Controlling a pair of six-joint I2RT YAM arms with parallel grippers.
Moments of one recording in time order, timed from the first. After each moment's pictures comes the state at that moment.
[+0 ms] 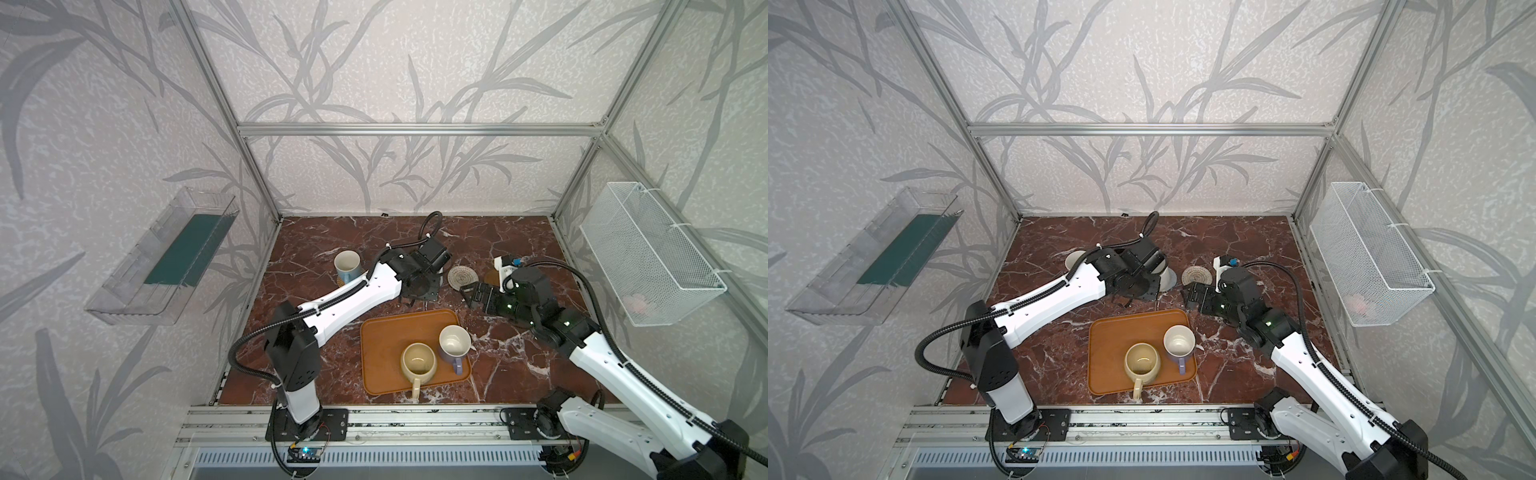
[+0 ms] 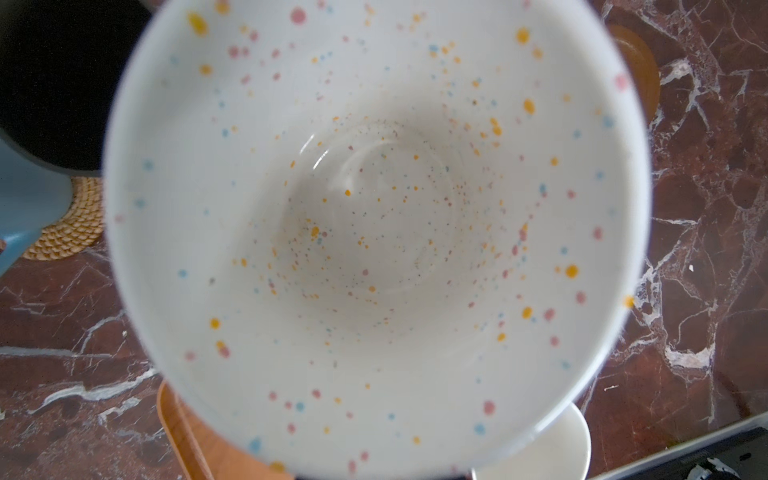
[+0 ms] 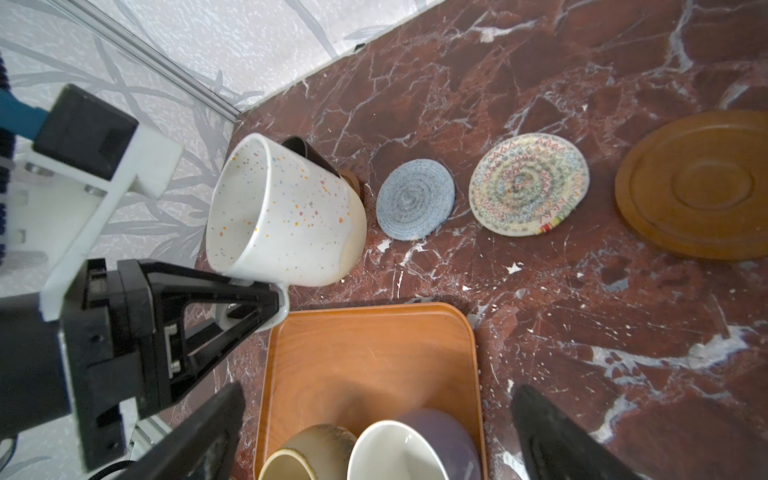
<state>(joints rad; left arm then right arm) -0.84 1.78 1.64 -0.99 -0.15 -0.60 0.51 0.95 0.81 -0.46 -0.12 0.68</state>
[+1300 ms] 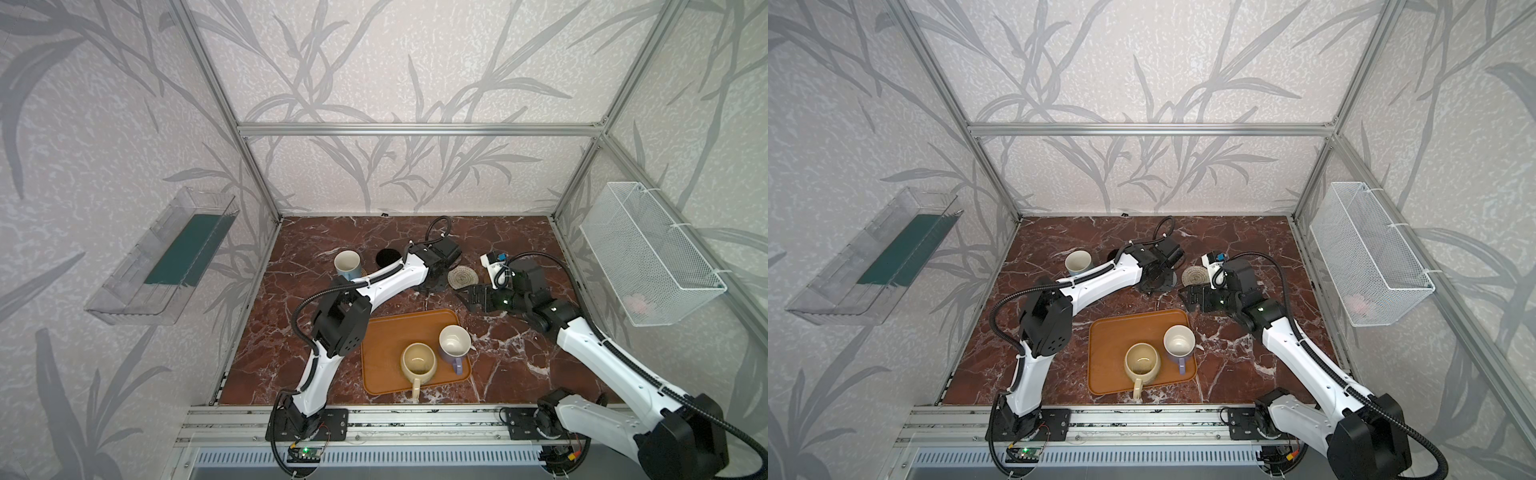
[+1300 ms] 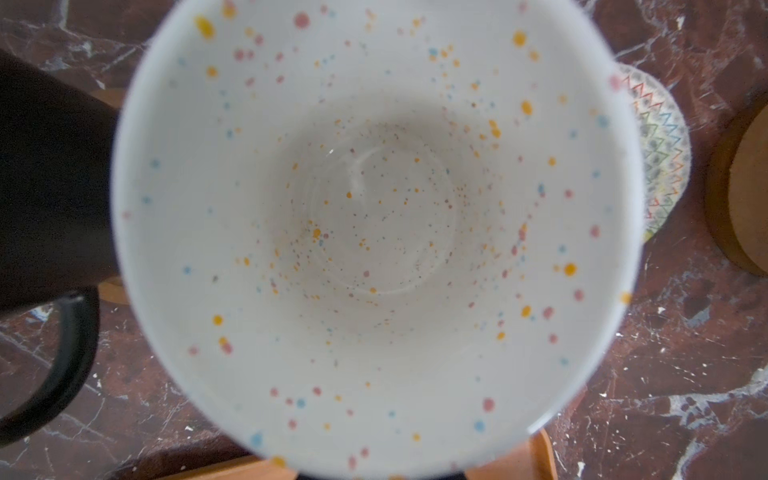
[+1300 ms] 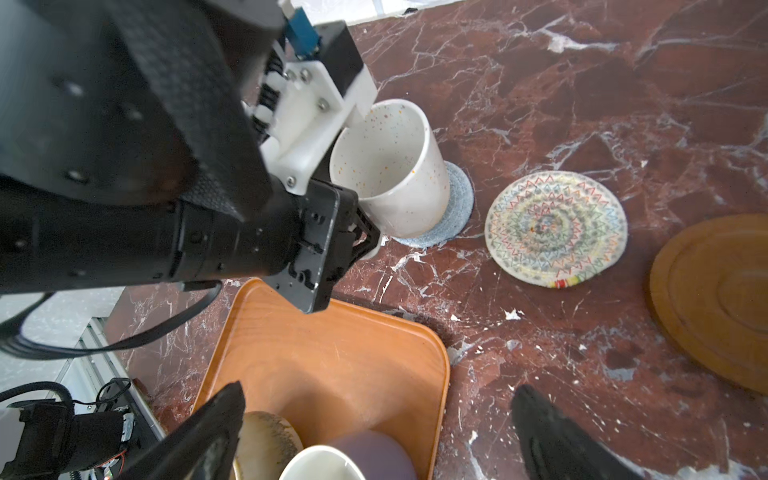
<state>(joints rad) -0.79 2.14 1.83 -0.93 -0.22 -0.68 0.40 1.09 0.78 -0.31 -0.34 0.32</state>
